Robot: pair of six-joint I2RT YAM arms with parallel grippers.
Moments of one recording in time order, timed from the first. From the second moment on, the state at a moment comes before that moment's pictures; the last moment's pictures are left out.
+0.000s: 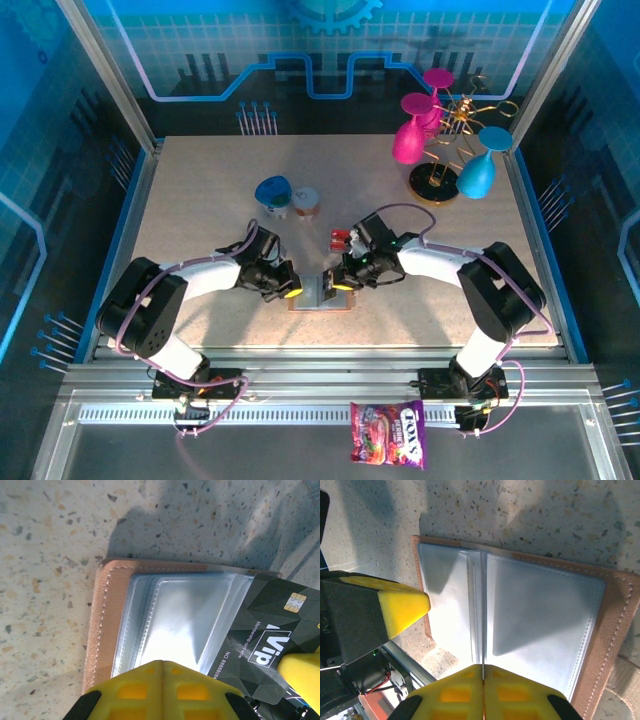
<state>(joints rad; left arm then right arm) -0.43 1.55 0.69 -0.27 0.54 -0.92 0.61 1.67 0.92 -0.36 -0.58 0.76</state>
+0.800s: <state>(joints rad) -0.30 1.35 0.74 -0.35 0.51 -0.84 0.55 1.65 1.34 -0.88 -0.34 0.21</state>
